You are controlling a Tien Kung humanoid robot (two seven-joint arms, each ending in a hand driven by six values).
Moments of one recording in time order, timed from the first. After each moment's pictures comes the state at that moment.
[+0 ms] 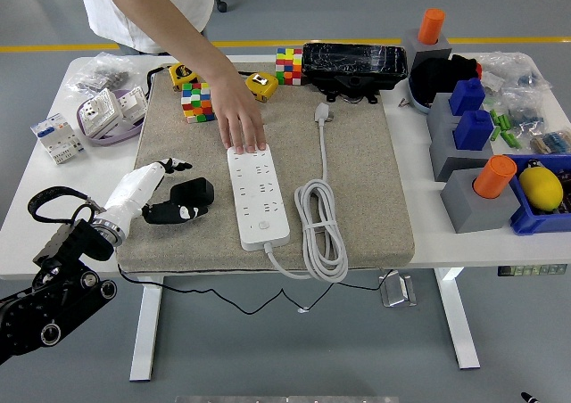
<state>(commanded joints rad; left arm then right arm) -0.44 0.34 -0.70 -1.01 1.63 0.41 0.00 0.02 -0.24 0.95 0.37 -0.70 -0.09 -0.02</state>
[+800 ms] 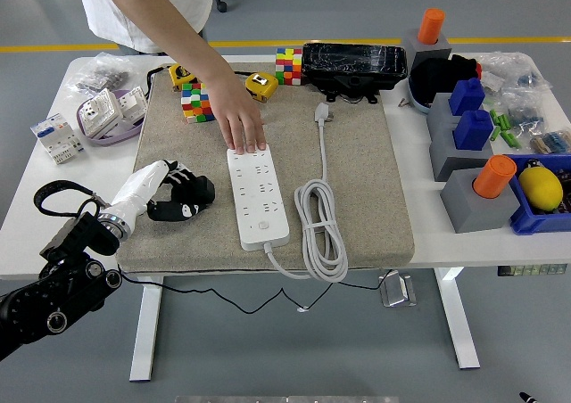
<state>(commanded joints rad) -0.48 0.32 -0.69 -0.98 1.53 0.37 -0.01 0.02 -0.24 0.96 0.38 -0.70 -0.09 -0.02</state>
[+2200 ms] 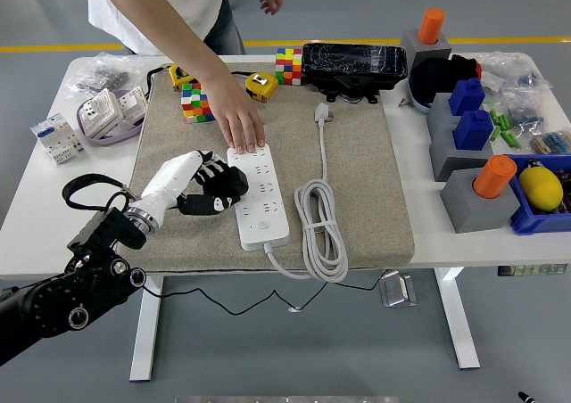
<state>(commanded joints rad) -0.54 0.28 -0.59 -0.99 1.53 0.44 -0.08 0.02 -0.23 0.96 0.38 -0.69 -0.09 -0.02</state>
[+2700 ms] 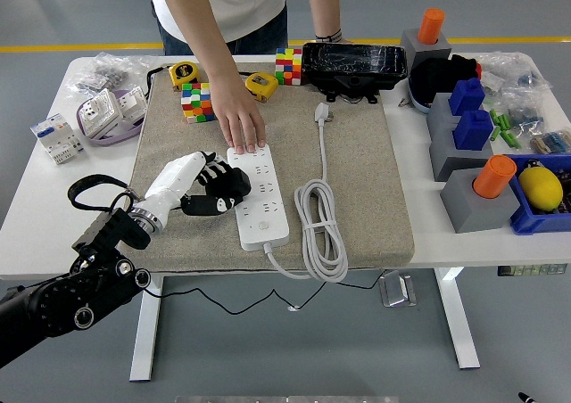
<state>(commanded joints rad) -0.54 0.26 -0.57 -0.97 1.53 0.45 -0.07 0.02 -0.24 0.95 0.38 -0.69 -0.09 -0.02</state>
